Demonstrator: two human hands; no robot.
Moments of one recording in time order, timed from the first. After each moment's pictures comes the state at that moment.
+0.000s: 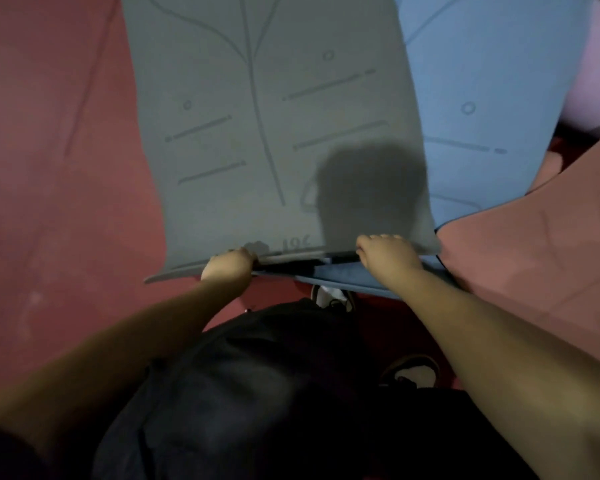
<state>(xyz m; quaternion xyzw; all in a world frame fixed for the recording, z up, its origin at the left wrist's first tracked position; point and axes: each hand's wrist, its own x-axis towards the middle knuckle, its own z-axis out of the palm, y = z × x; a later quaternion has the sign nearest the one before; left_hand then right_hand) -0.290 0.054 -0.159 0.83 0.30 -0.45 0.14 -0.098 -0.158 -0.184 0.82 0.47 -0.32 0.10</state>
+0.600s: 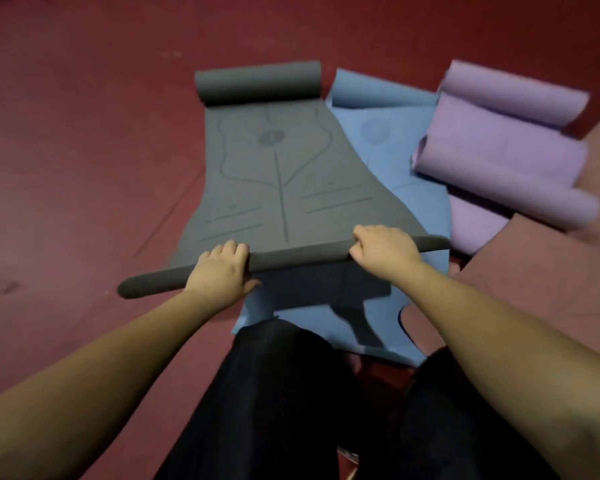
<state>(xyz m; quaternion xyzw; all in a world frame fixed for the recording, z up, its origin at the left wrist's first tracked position) -0.351 0.099 0.095 0.97 0.22 -0.07 0.03 -0.121 -0.106 0.125 0.88 0.46 -0.09 0.01</state>
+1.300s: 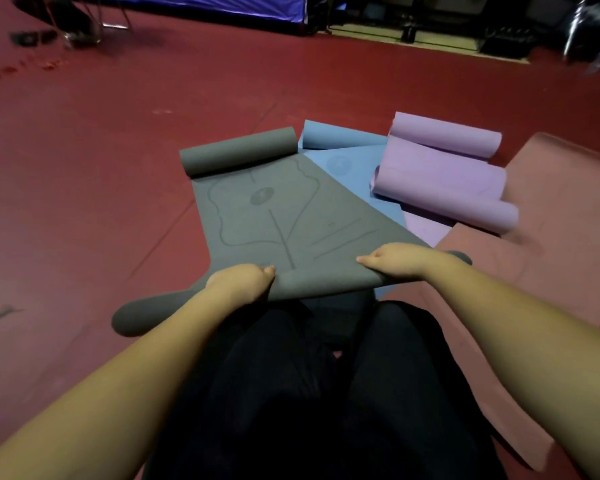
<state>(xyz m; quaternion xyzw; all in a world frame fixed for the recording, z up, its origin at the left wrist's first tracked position) -0.383 -0.013 0.192 0.92 0.28 -0.21 0.16 -0.181 -0.235 0.223 0.88 0.37 -0.31 0.02</state>
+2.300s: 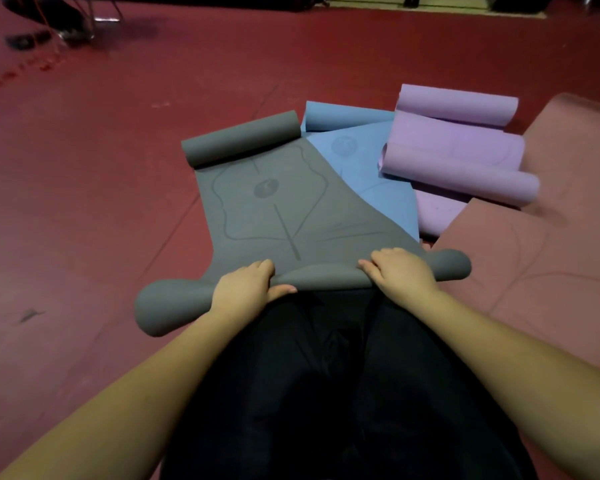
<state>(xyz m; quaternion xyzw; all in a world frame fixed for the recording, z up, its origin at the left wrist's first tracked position) -0.409 -0.024 0.165 0.97 0.21 -0.04 0.07 -0.222 -0.248 0.149 0.92 0.39 -0.04 -0.06</state>
